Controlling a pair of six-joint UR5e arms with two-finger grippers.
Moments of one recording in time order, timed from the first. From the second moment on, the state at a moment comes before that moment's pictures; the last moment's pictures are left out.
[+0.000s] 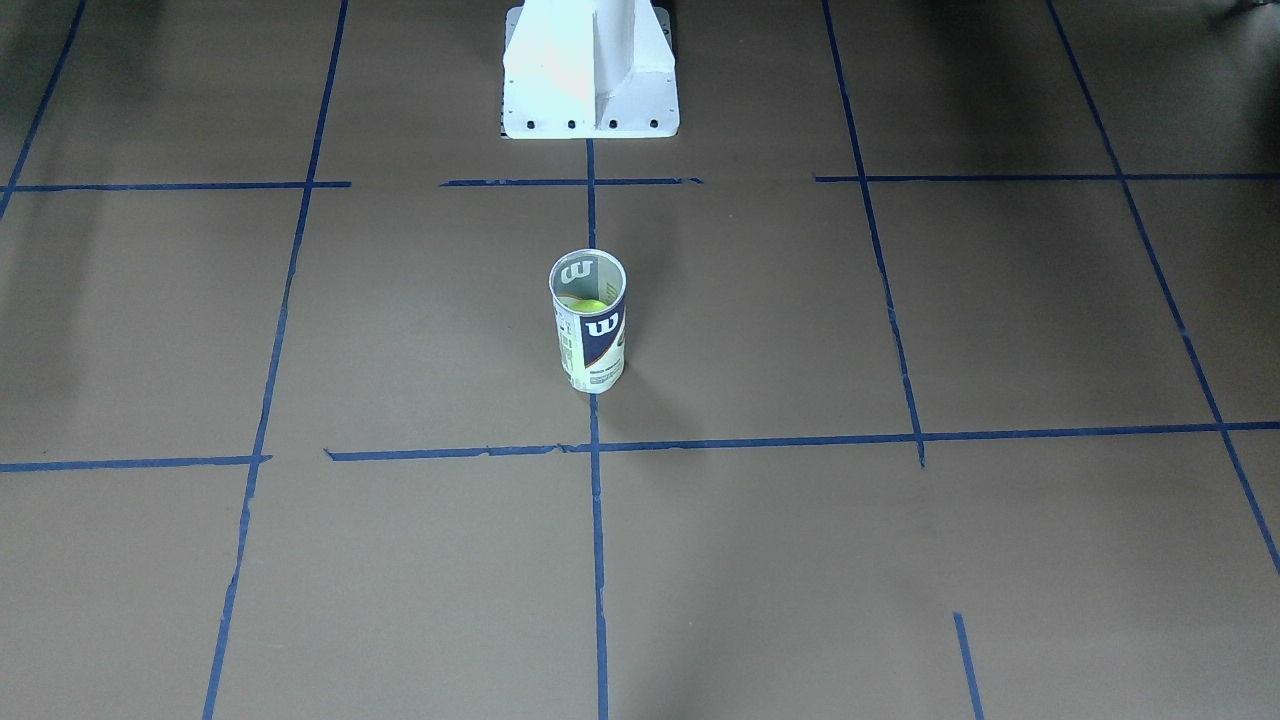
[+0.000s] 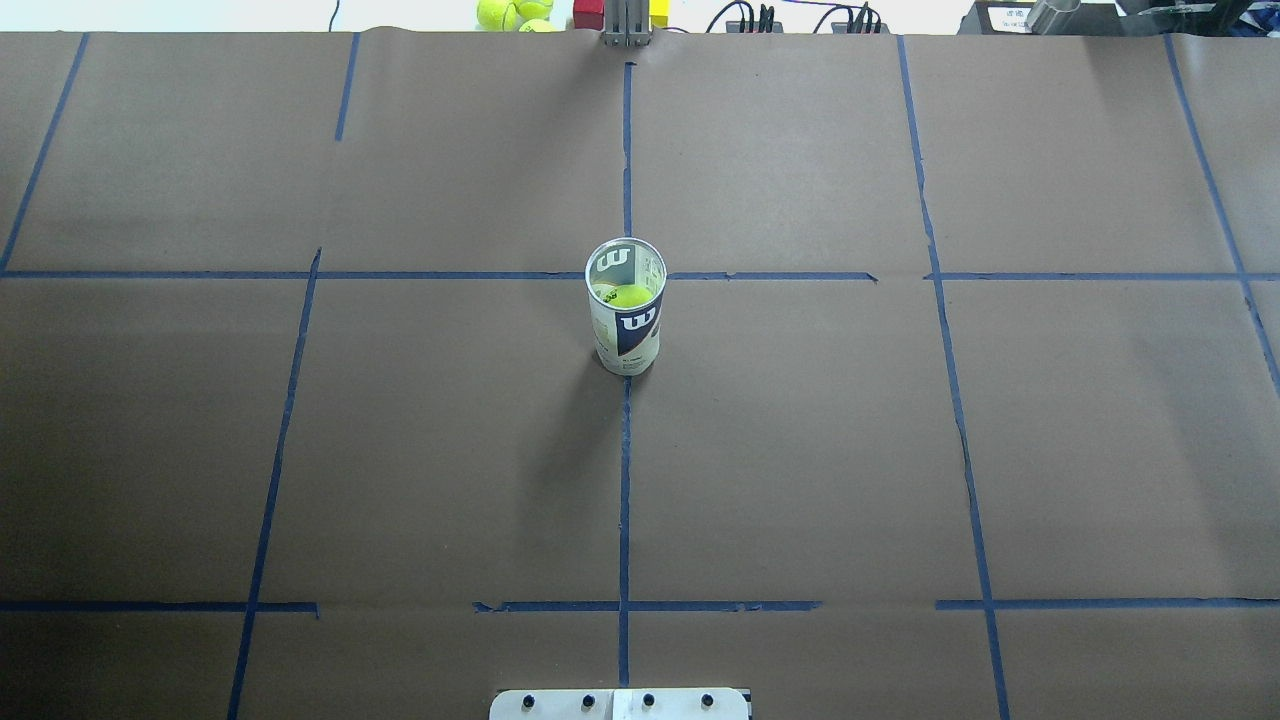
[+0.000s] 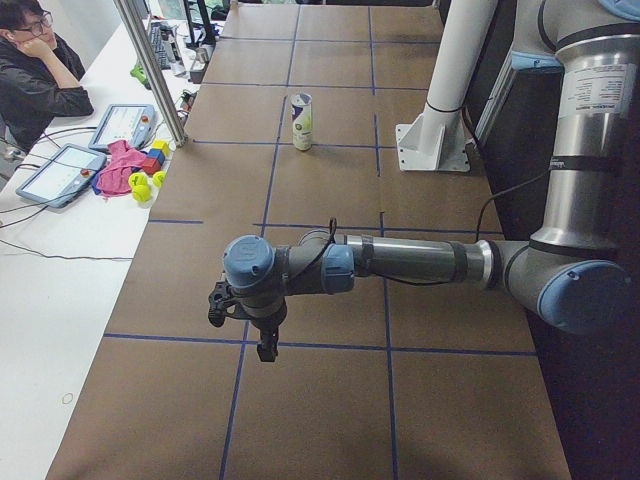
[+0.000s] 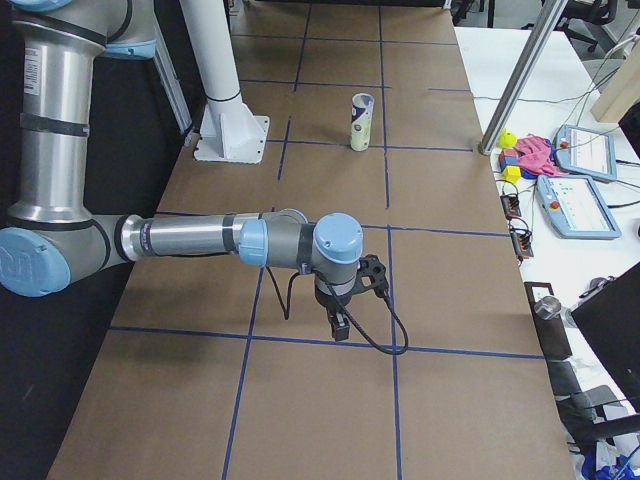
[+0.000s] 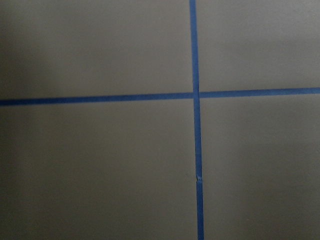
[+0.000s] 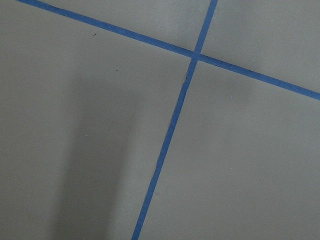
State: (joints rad) left arm -1.62 -1.57 -1.60 -1.48 -2.36 0.10; right arm 1.60 -1.73 1.83 -1.71 2.33 -0.36
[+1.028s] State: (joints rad) left arm -1.61 -1.51 -1.62 -1.54 -2.36 0.10; right arm 1.60 -1.73 1.82 -1.71 2.34 -0.36
